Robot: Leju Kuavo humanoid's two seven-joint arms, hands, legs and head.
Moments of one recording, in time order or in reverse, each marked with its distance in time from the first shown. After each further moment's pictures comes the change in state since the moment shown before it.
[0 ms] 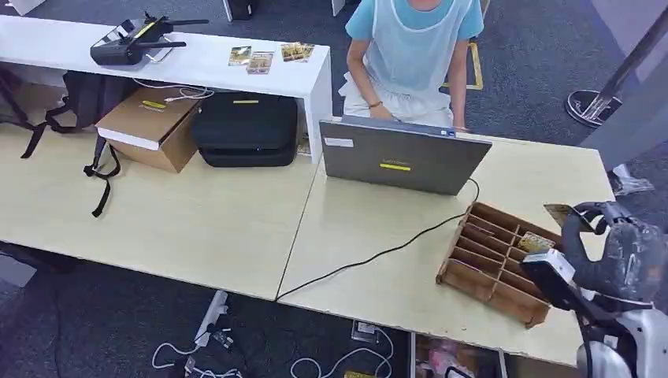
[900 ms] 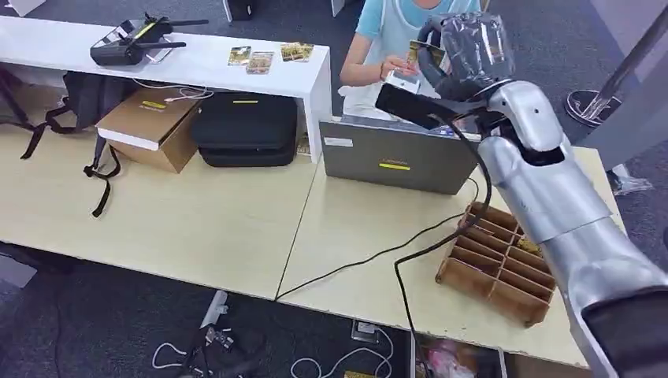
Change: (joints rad) left arm -0.114 -0.037 -0.157 0.000 0.120 0.088 0.000; right arm -0.989 0.378 0.559 0.806 -0.060 0.236 -0.010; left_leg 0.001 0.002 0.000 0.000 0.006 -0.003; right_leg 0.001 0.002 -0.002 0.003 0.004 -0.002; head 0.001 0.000
